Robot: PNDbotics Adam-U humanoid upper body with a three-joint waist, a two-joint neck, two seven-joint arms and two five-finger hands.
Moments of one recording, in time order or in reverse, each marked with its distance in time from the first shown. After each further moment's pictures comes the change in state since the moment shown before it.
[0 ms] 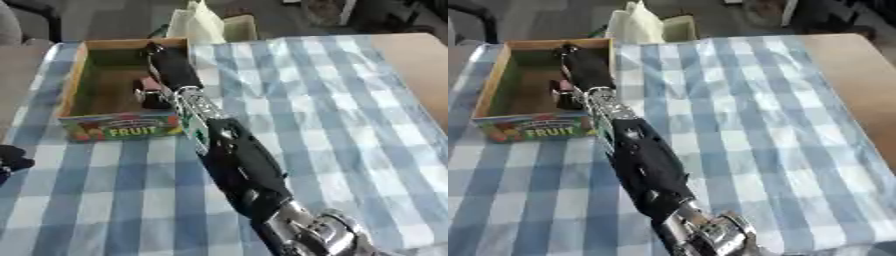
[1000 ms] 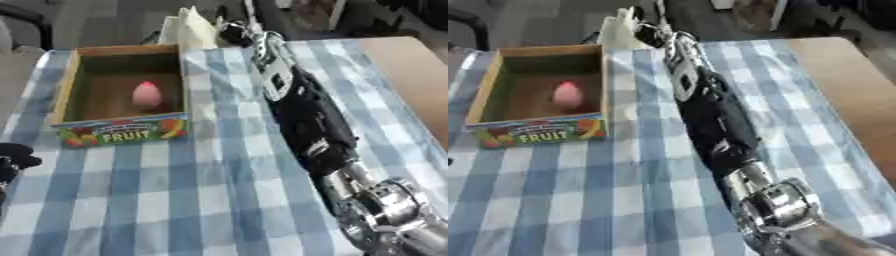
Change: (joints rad) left arm 0.018 0.000 0.014 0.000 -0.001 -0.001 0.014; right arm -0.001 -0.353 -0.052 -0.087 -0.478 0.038 -0.067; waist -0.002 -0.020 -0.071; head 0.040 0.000
